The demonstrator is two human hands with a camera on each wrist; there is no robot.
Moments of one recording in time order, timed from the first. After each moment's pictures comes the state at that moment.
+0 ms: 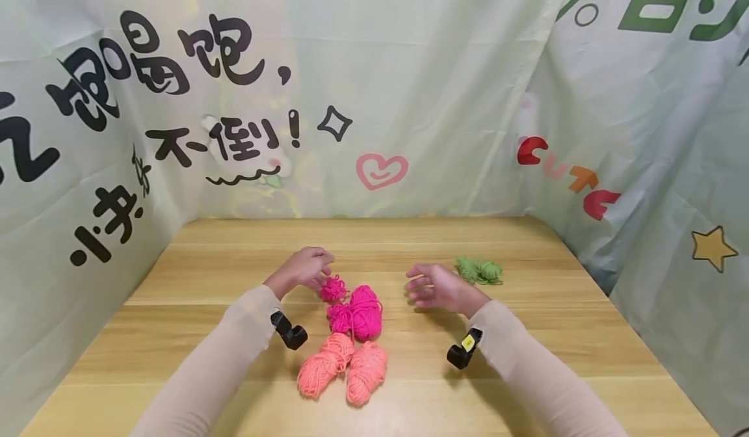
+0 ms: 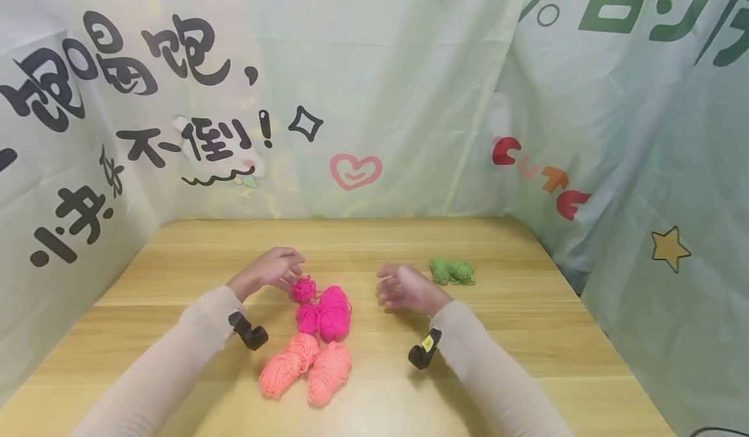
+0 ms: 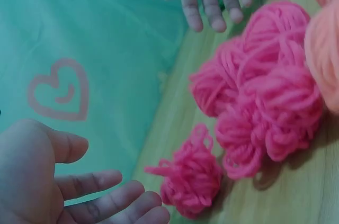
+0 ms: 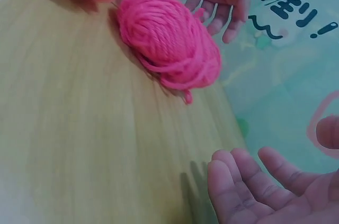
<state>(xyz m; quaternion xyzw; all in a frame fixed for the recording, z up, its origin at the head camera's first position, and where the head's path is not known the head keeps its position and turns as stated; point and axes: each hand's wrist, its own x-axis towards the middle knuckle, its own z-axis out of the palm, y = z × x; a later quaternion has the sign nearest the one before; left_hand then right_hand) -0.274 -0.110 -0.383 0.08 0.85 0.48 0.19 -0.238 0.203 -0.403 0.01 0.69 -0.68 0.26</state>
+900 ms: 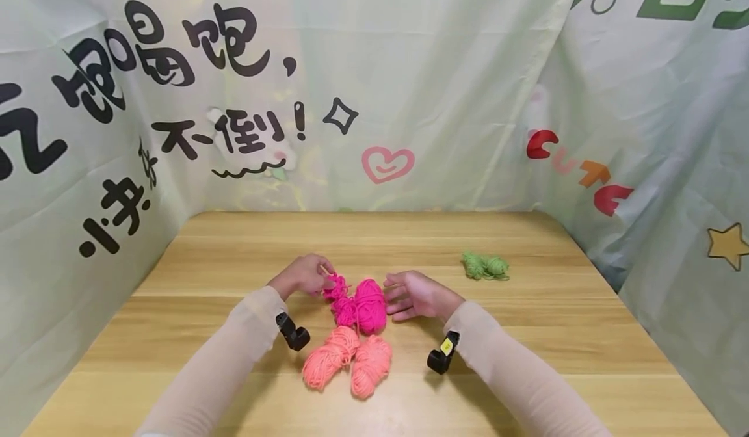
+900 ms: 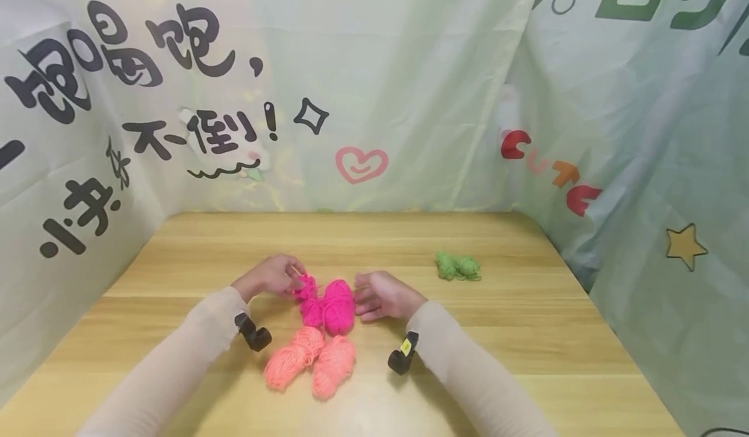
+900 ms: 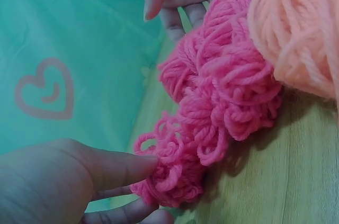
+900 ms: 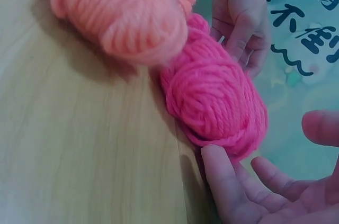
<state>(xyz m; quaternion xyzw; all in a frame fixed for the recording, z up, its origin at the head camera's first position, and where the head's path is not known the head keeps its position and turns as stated) -0.266 -0.117 -0.403 0.10 0.92 0.35 0.18 -0.232 0.145 -0.419 0.02 0.69 -0.66 0.31</state>
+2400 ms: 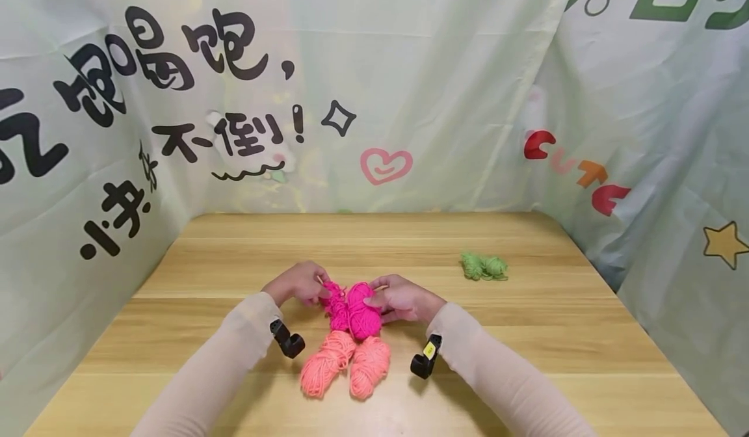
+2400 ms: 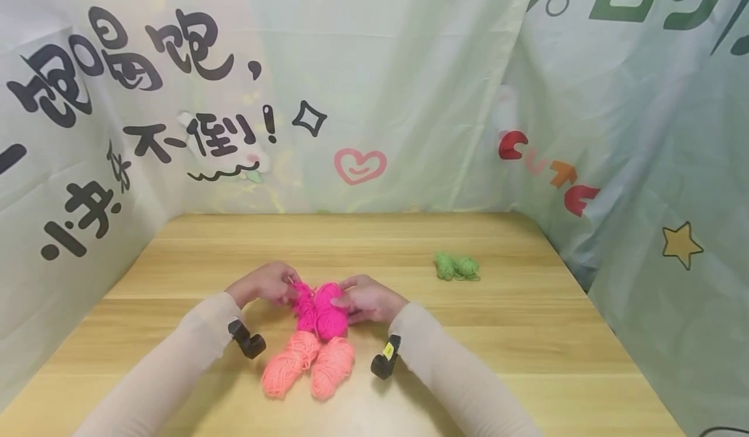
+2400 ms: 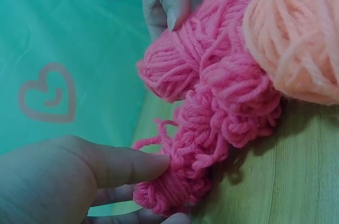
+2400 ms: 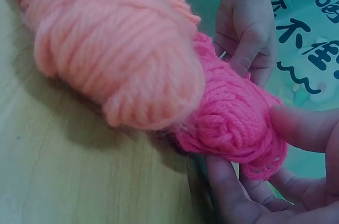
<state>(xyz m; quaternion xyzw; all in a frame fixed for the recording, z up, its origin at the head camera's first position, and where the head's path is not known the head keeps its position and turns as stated) -0.255 -0.120 -0.399 0.11 0.91 0.33 0.22 -0.228 0.120 -0.422 -0.03 0.67 -0.67 0.33</state>
